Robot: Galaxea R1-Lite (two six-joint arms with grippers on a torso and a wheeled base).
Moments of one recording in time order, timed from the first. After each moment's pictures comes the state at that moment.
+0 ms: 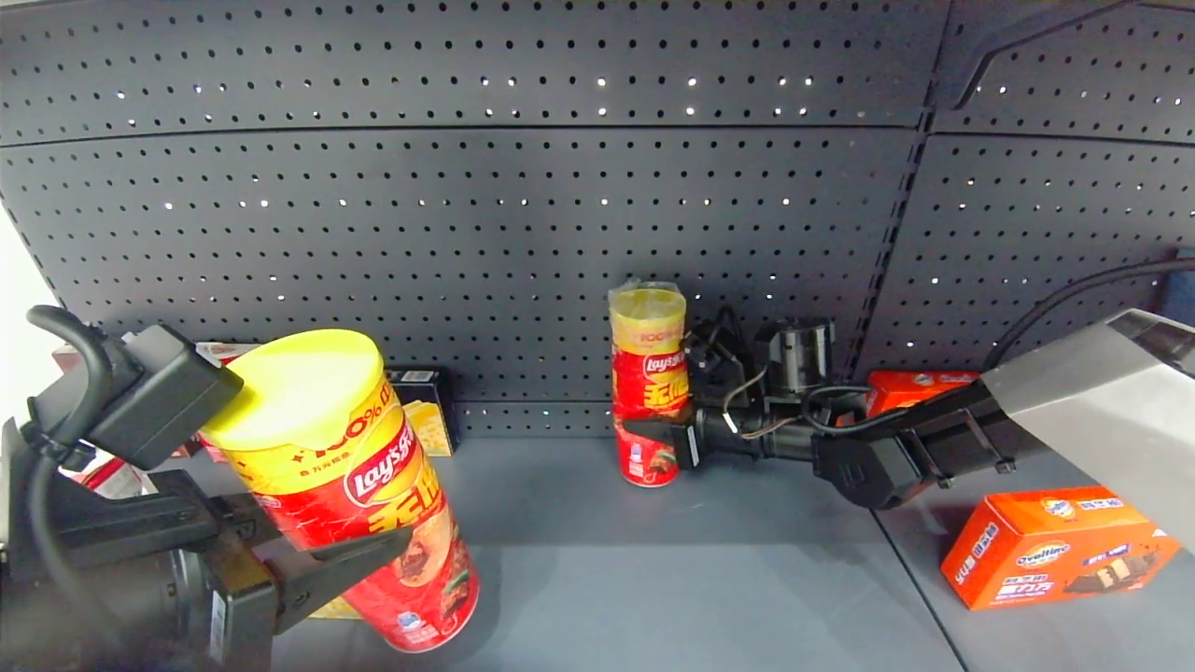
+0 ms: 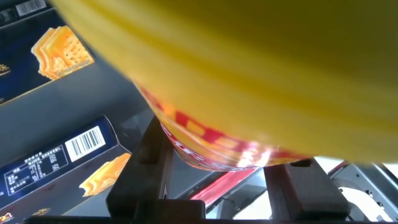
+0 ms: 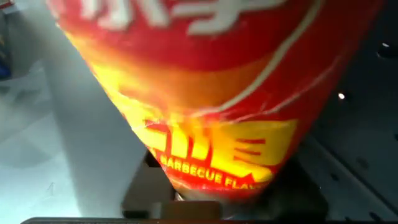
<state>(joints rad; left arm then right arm) -0.59 1.12 -0.71 0.04 -0.02 -0.07 0.52 2.18 -1.26 -0.62 0.49 -0.10</state>
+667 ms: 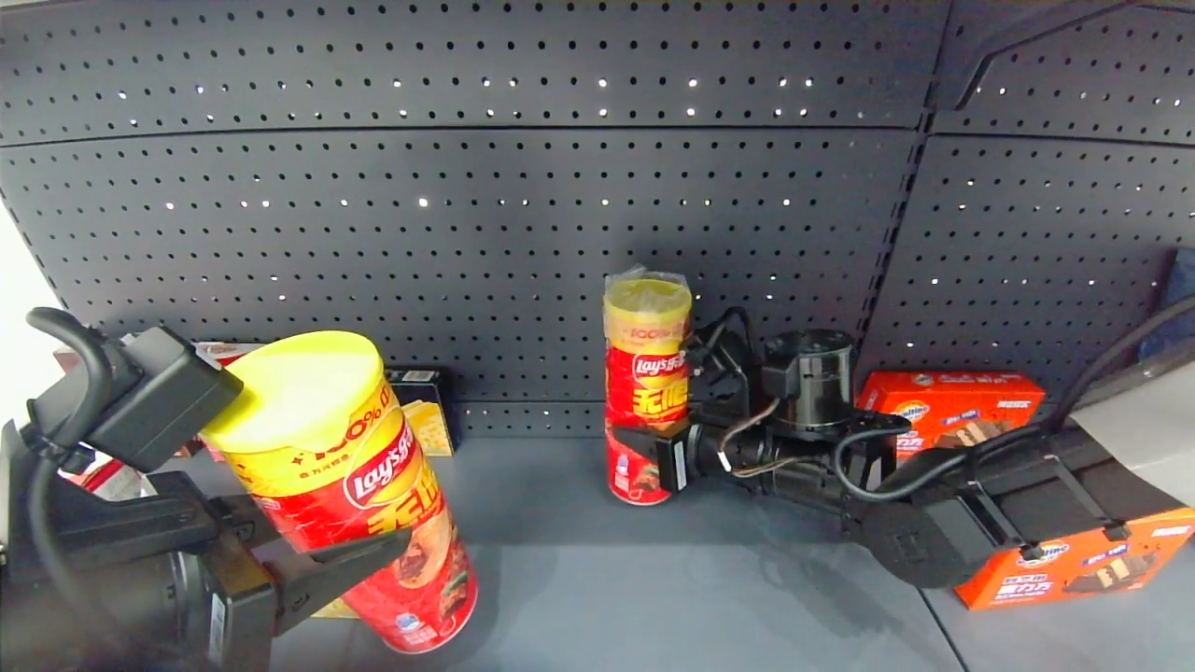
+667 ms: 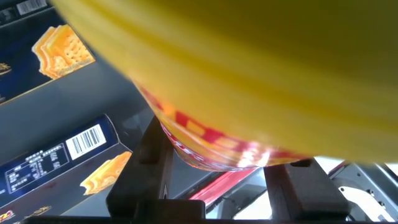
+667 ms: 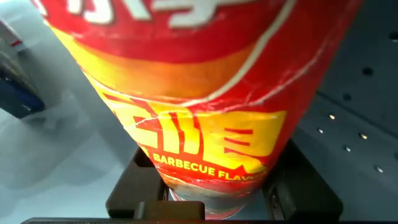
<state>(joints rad) -0.59 1.12 -0.70 0.04 -0.01 -0.06 0.67 2.01 -1.01 -0.77 0.17 0.05</state>
